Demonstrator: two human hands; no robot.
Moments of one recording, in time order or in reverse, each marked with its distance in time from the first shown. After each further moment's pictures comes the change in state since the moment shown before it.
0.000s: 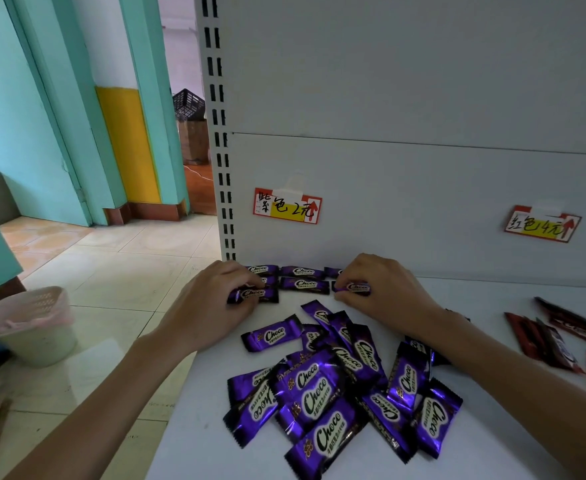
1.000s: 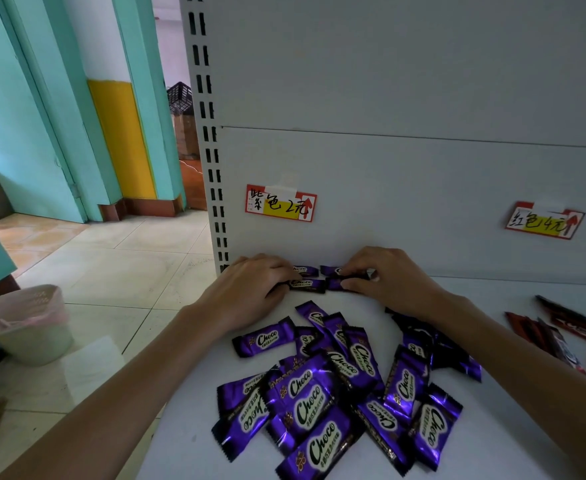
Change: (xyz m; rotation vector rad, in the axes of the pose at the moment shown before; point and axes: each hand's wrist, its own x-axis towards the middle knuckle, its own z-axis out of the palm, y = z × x) left_hand 0.044 0.025 0.023 0.174 -0.273 0.168; right_hand 0.017 0.039 0.003 0.161 -0.044 0.014
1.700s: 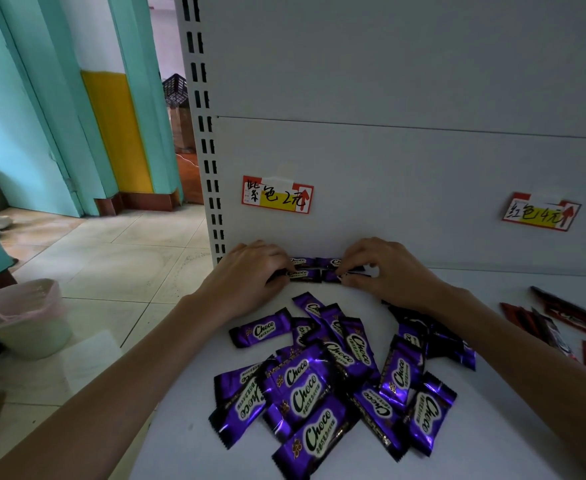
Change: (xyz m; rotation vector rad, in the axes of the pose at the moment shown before) left_hand 0.003 0.002 -0.002 0.023 0.060 0.007; right_hand -0.004 0.004 0.000 -0.027 -0.009 -0.090
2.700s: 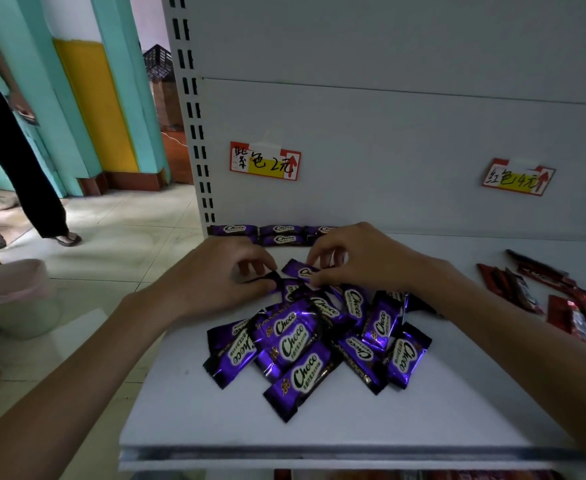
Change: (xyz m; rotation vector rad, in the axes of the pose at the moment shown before) left_hand -0.051 0.019 -0.025 -0.296 -0.034 -0.066; right_hand -0.019 -0.062 -0.010 0.058 -0.218 0.070
